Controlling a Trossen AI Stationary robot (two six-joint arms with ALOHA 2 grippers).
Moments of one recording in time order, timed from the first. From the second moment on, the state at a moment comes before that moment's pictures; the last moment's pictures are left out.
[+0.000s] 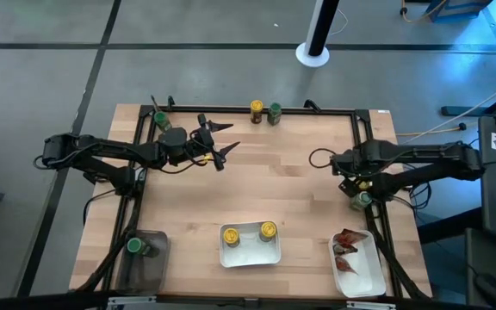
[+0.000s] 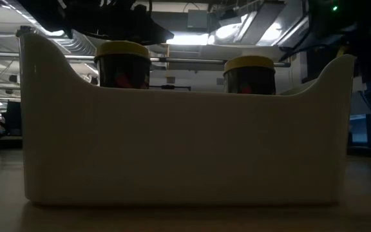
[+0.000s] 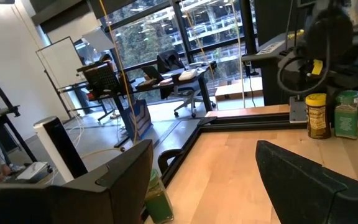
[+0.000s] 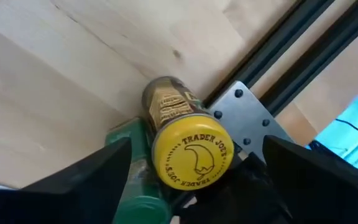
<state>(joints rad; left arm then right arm) 0.18 1.23 0.61 0.62 -0.28 0.29 -0.07 1.06 0.84 -1.55 0.09 0.75</state>
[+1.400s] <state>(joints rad) 0.18 1.23 0.61 0.62 -0.28 0.29 -0.22 1.43 0.82 -1.53 0.01 0.32</state>
